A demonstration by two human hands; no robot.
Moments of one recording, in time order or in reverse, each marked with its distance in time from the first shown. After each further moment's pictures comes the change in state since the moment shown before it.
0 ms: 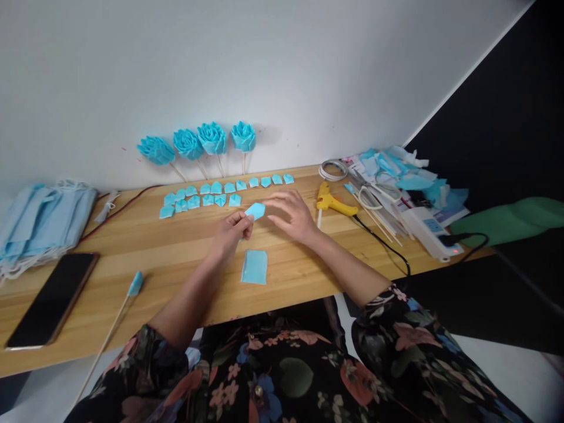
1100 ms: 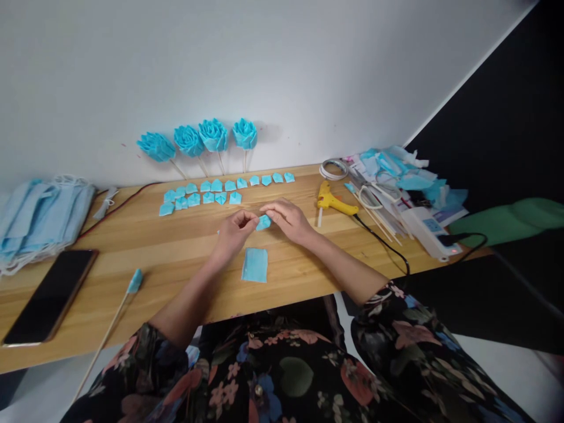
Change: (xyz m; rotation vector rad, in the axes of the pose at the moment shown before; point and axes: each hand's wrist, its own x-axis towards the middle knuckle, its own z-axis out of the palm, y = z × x) left_hand -0.006 0.005 0.005 0.282 0.047 0.108; right_hand -0.003 -0.005 0.011 0.131 -0.099 0.088
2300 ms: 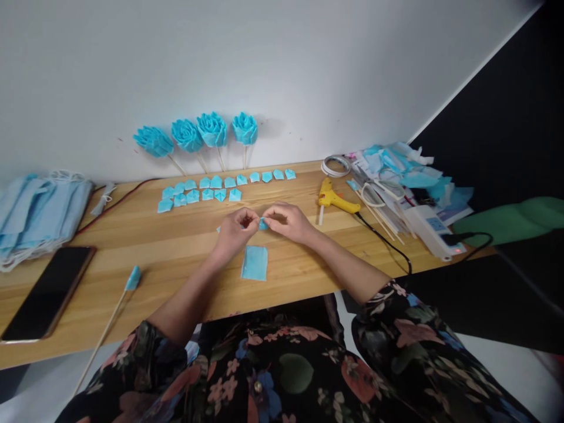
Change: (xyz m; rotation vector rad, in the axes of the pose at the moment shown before) left_hand 0.001 -0.002 0.000 0.154 -0.031 0.126; right_hand 0.000 -0.003 -0.001 0.097 -0.073 0.028
